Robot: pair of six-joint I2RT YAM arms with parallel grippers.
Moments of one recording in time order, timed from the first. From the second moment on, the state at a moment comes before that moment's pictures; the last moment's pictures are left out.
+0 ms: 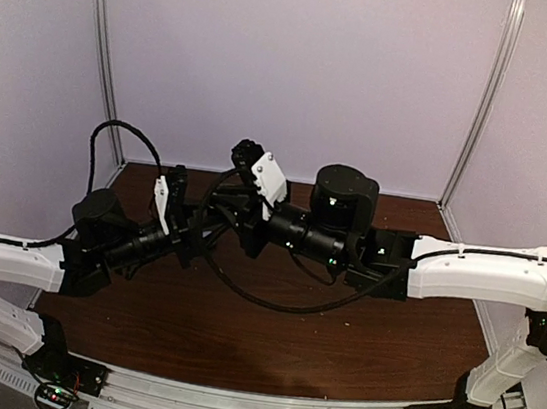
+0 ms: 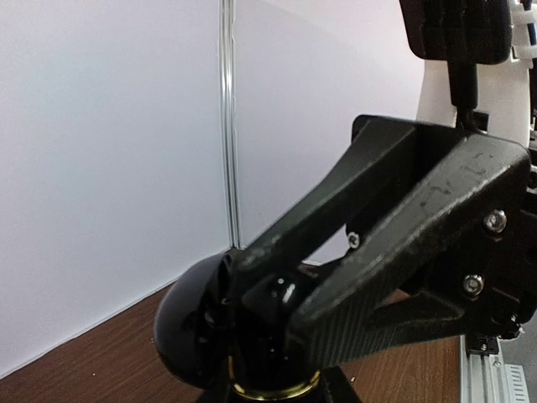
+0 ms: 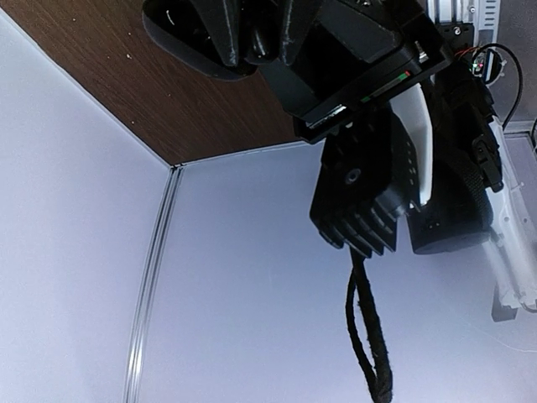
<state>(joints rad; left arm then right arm) -0.92 1.13 0.53 0.79 0.16 0.00 1.19 1.61 1.30 0.31 0.03 -0.10</state>
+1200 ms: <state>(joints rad) -0.92 1.12 0.53 0.79 0.18 0.01 1.20 1.61 1.37 0.22 0.04 -0.16</state>
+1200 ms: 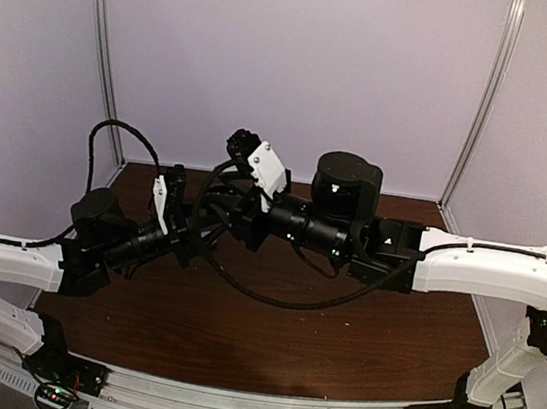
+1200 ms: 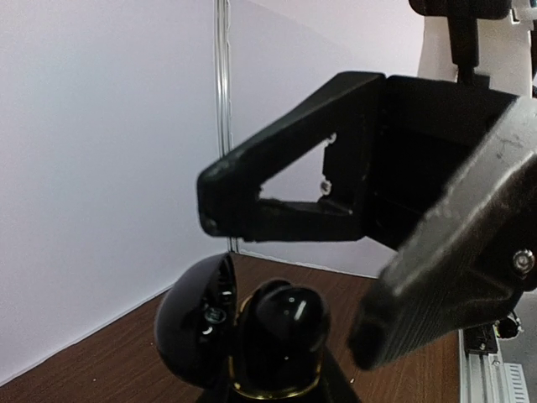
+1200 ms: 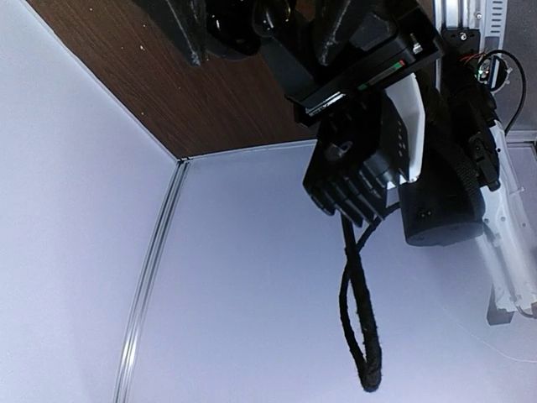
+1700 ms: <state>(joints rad) -0.92 1.12 0.53 0.79 0.19 0.01 1.20 1.55 1.40 0.15 0.02 -0.18</state>
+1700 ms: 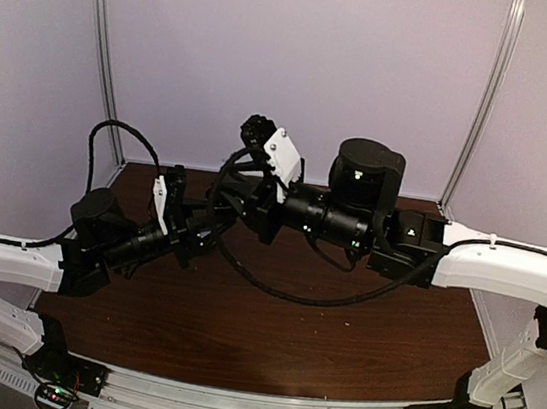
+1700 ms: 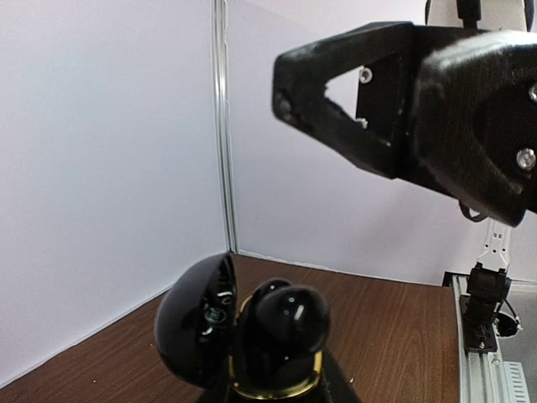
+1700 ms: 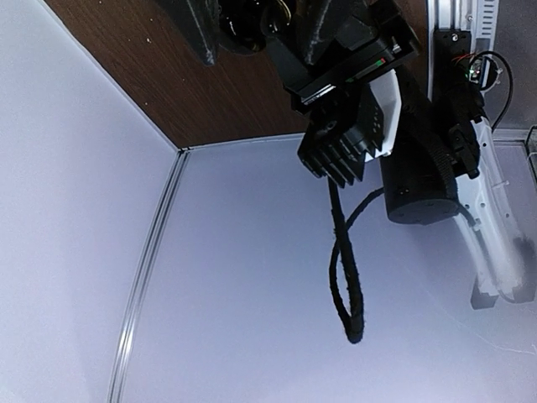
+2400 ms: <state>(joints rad) -0.92 1.12 0.55 0.78 0.20 0.02 1.20 1.55 1.40 0.07 -0.06 -0.13</state>
